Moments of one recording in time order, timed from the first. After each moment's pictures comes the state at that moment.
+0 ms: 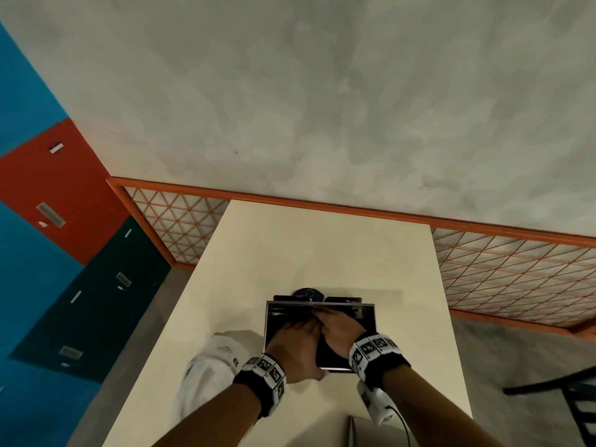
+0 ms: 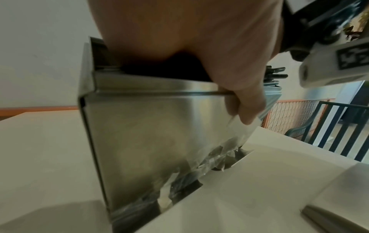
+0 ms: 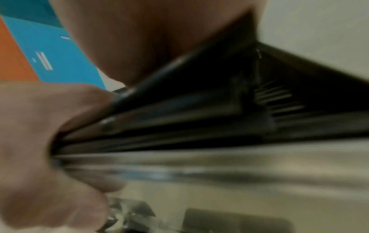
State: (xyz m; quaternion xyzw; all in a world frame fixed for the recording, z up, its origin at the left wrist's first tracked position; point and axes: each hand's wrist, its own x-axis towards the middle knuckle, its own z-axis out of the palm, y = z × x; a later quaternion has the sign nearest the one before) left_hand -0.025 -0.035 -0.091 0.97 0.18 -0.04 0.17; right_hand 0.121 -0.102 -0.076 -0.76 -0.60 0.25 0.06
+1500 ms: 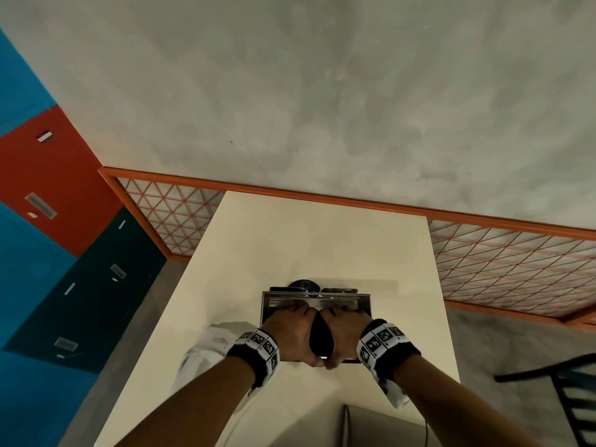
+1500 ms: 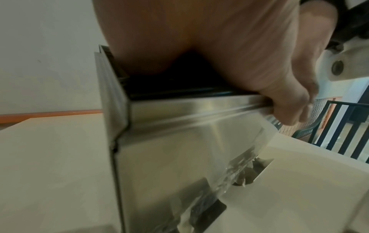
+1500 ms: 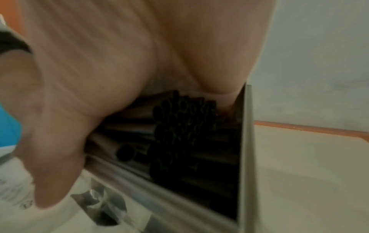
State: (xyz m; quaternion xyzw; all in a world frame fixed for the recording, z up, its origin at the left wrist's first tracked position) left_hand -0.016 -0.020 -0.064 0.96 0.19 -0.13 0.18; right_hand 0.125 -0.125 -0.039 -0.74 -0.61 0.25 -0.14
